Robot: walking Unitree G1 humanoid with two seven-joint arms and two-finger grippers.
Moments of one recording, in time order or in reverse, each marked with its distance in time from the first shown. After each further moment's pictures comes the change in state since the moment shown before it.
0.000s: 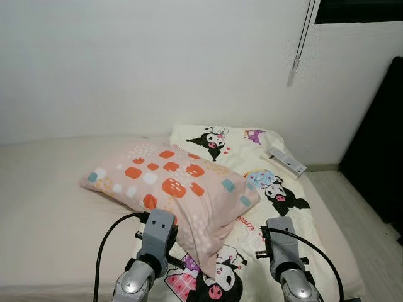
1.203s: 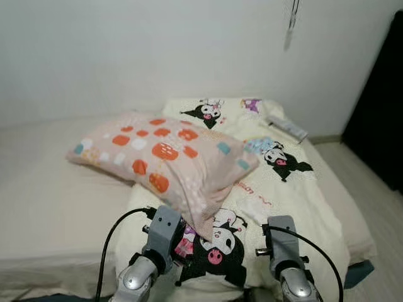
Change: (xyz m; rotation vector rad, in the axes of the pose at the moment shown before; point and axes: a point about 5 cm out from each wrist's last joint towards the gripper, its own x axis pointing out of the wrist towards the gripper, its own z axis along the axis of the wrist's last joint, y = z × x) left arm 0.000 -0.003 0.012 0.059 -0.042 -0.114; right arm 0.004 0.001 0.010 0.017 -0.026 -0.013
